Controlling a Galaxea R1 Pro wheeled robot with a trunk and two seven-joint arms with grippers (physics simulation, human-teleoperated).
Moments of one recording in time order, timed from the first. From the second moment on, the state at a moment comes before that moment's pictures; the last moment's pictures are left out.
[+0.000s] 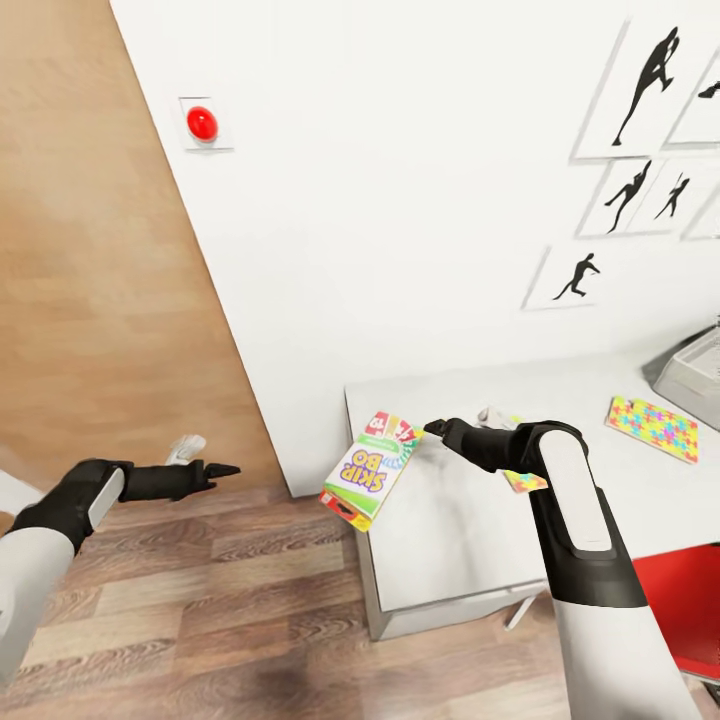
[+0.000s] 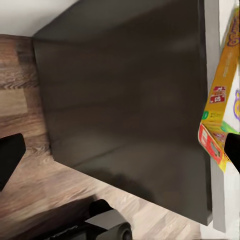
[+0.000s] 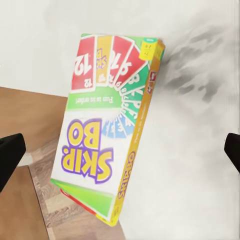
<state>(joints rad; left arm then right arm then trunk) -0.95 0.36 0.03 -0.47 0.20 0.78 -0.92 -0.69 0.03 0.00 -1.58 -1.24 1.04 -0.87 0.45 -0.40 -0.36</state>
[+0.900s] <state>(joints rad) -0.94 0.21 0.03 -0.27 0.20 0.52 -0.93 -0.69 0.04 0.08 -1.58 -1.24 1.04 -0.87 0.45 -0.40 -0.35</state>
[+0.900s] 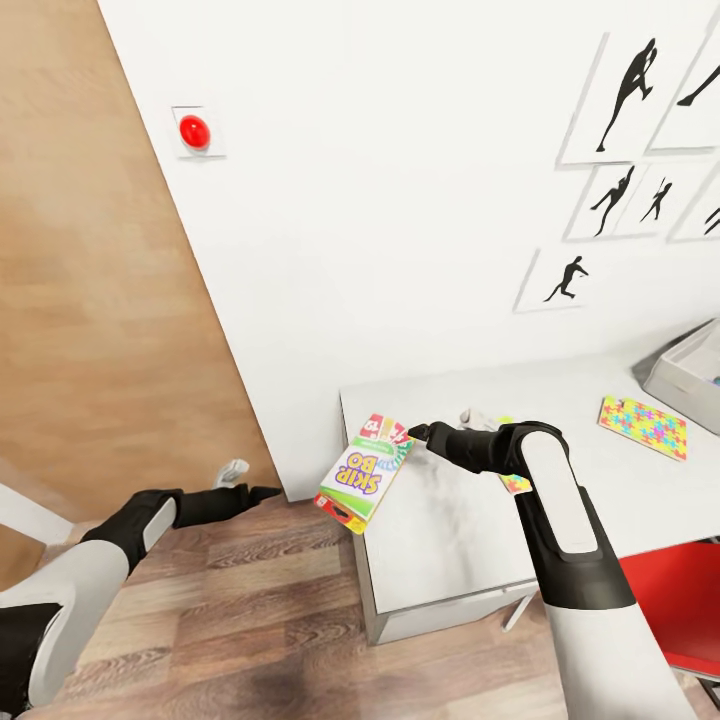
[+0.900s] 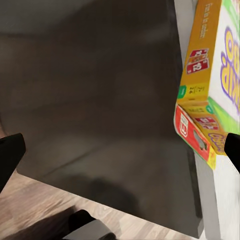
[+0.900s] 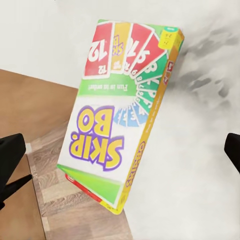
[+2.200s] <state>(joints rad) -0.93 0.20 0.03 -0.27 0.20 0.52 -1.05 -0.68 0.06 0.11 -1.58 -1.24 1.04 -0.87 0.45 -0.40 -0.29</state>
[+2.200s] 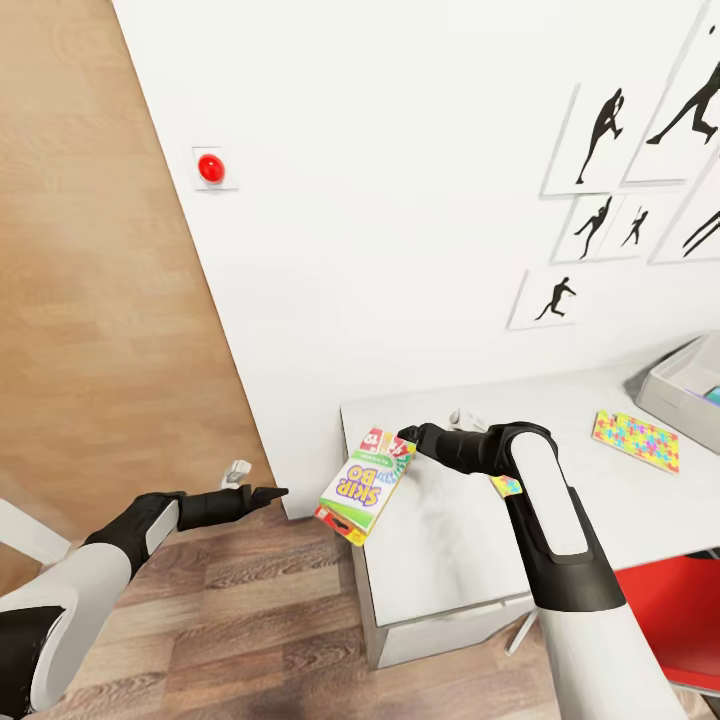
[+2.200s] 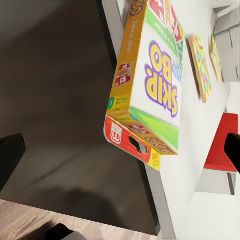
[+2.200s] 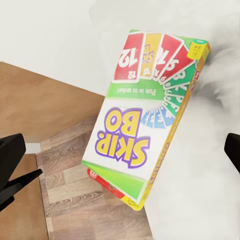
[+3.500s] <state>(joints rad) -0.93 0.21 0.03 -0.27 0.20 0.52 -1.09 -0.68 0.06 0.11 -1.58 -1.24 1.04 -0.87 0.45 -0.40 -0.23</state>
